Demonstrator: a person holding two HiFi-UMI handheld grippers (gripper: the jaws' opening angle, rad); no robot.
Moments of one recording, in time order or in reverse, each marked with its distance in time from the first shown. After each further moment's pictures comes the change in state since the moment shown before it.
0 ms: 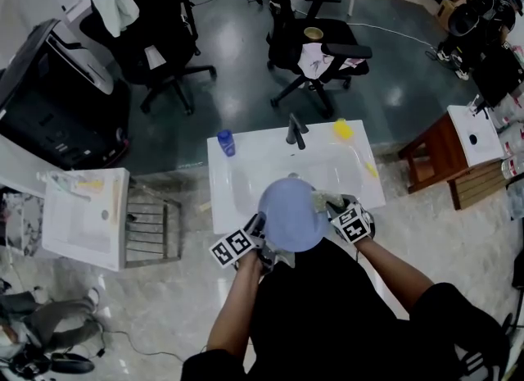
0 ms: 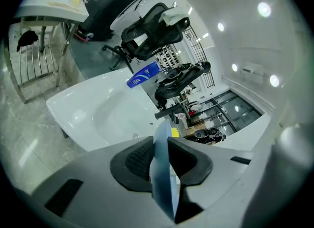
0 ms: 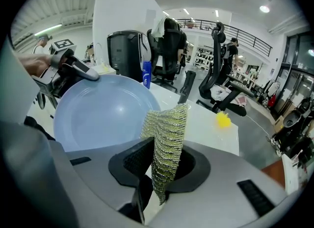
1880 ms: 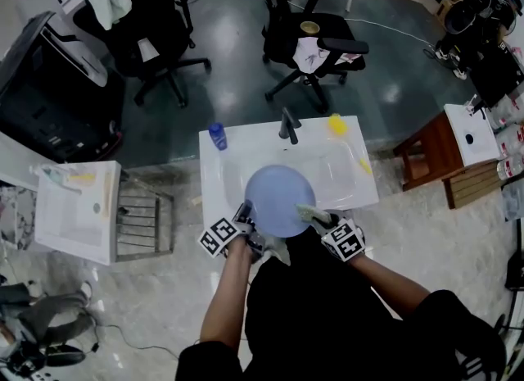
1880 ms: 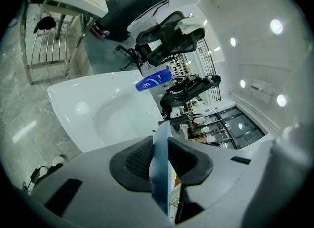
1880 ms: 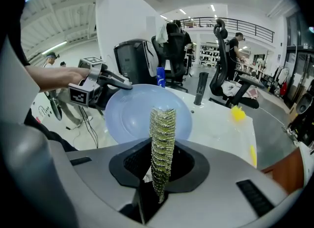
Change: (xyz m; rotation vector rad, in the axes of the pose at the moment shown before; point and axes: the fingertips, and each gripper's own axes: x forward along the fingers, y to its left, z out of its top) left arm 0.017 0.015 0.020 -0.157 -0.088 0.020; right arm -0.033 0.057 -0.001 0.065 -0.072 0.144
